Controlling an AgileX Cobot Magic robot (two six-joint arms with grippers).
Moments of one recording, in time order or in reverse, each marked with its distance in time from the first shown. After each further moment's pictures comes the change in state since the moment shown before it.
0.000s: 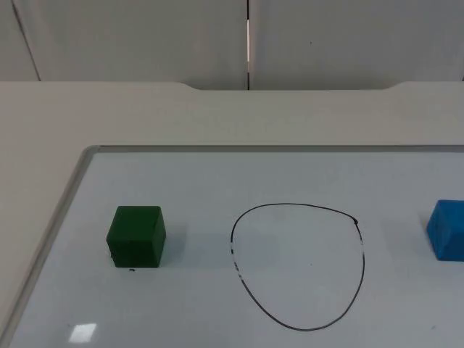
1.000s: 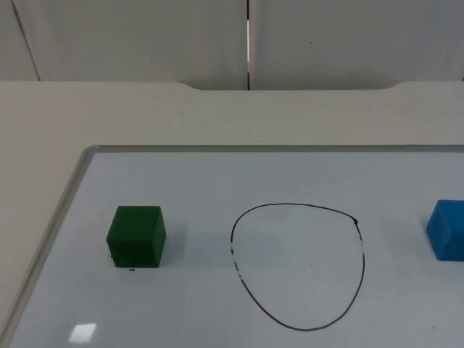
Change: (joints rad) right arm 0.000 0.333 -0.273 0.052 -0.030 -0.024; left arm 0.000 0.000 0.000 0.000 0.000 0.000
